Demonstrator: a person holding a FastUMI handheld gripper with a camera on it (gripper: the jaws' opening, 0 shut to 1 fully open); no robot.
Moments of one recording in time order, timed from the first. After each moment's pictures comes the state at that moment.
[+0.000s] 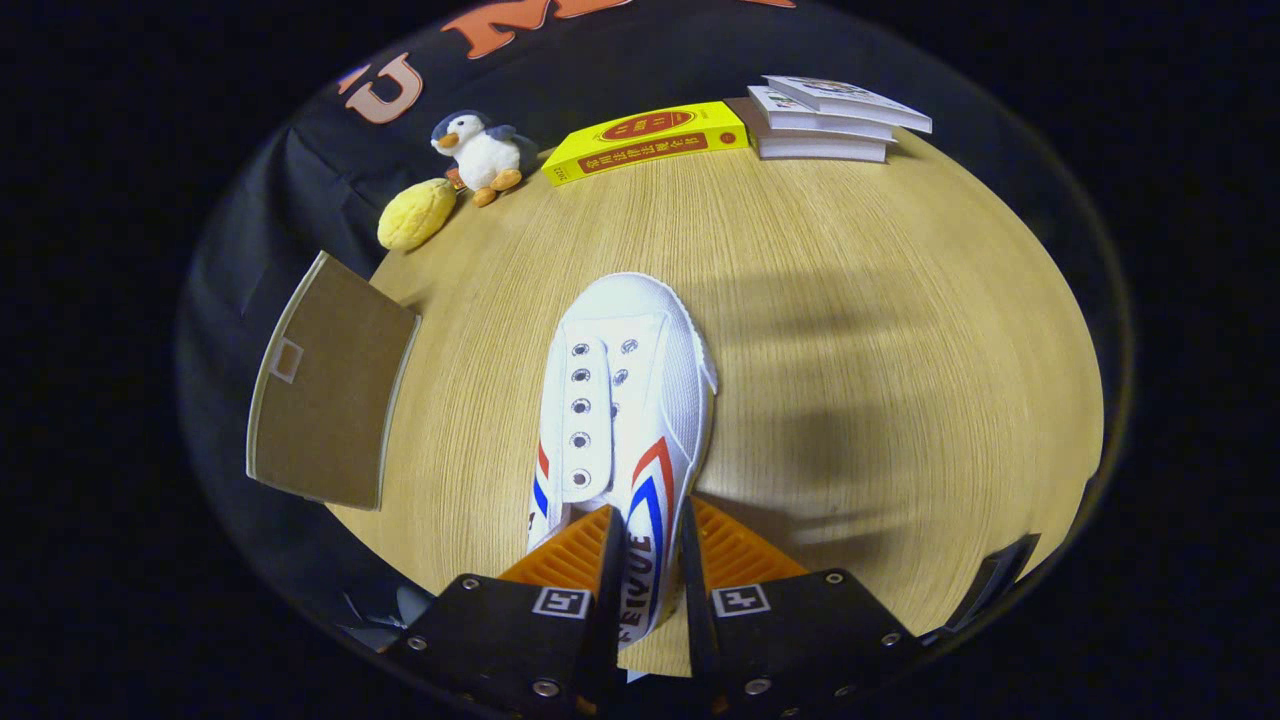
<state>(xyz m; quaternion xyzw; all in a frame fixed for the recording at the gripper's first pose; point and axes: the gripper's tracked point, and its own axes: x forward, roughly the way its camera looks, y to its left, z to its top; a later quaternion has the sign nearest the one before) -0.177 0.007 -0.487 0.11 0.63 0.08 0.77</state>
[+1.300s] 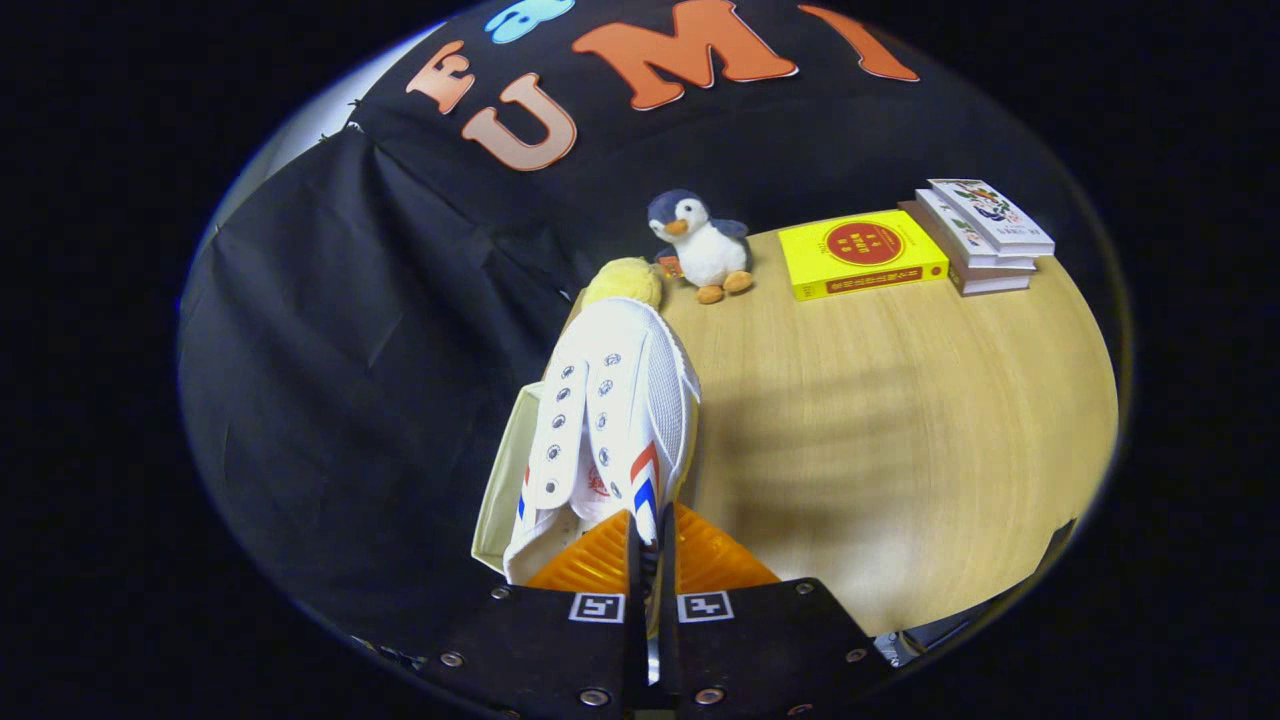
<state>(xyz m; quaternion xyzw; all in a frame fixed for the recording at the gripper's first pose) -0.099 0.262 -0.285 0.20 0.54 0.19 0.79</state>
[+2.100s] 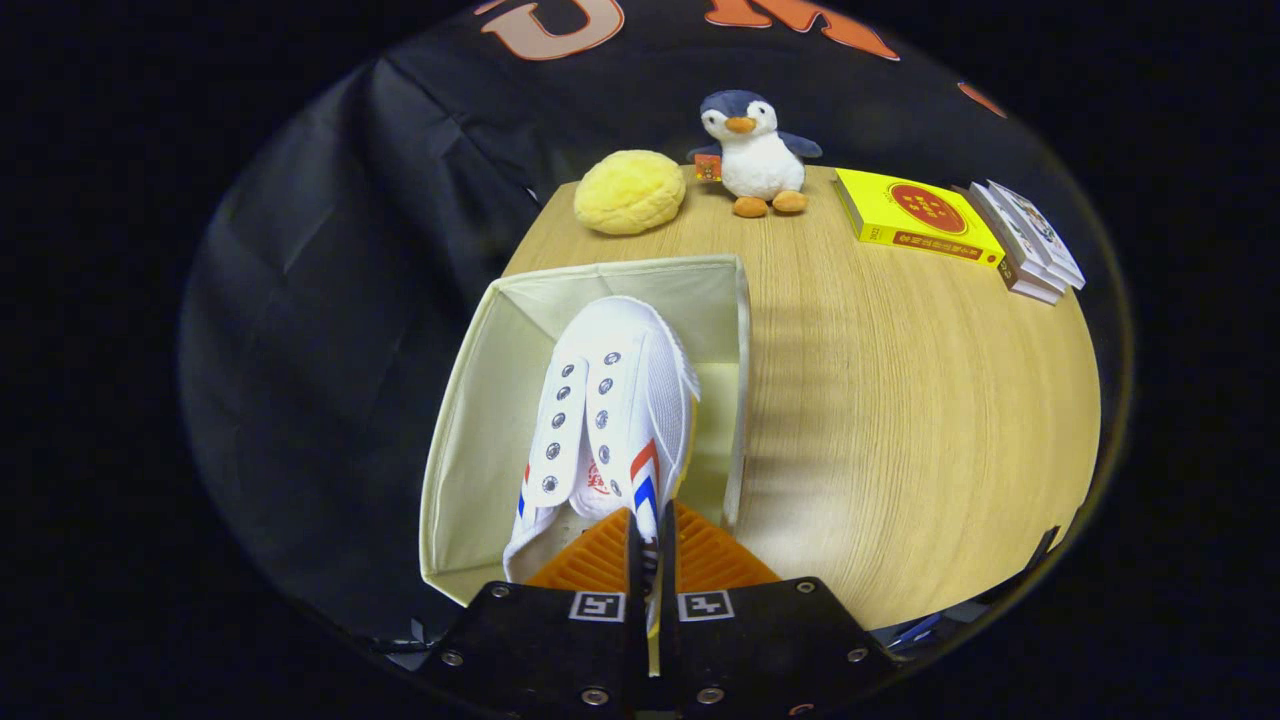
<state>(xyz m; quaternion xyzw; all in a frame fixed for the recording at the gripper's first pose) -0.123 0.355 -0.358 0.05 0.64 0.14 0.76</state>
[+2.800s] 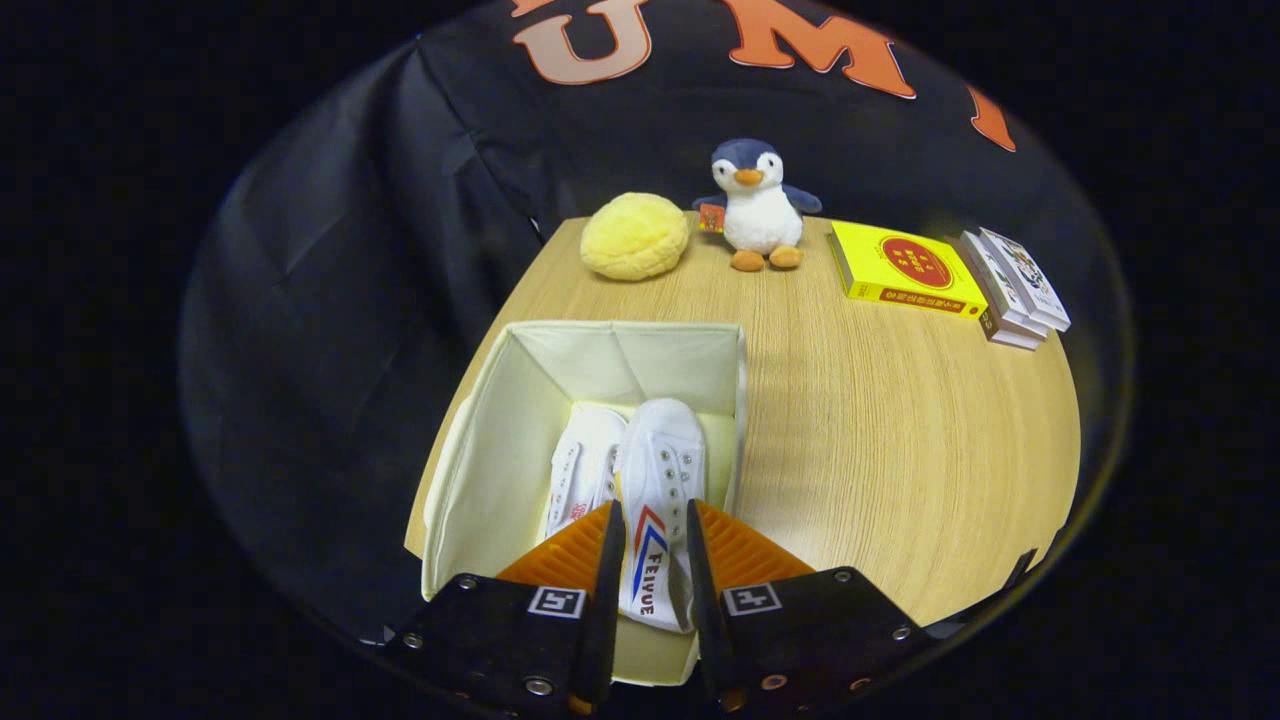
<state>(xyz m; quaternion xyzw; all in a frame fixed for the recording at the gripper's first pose) -0.096 0.360 -0.320 0.04 0.57 0.15 0.81</state>
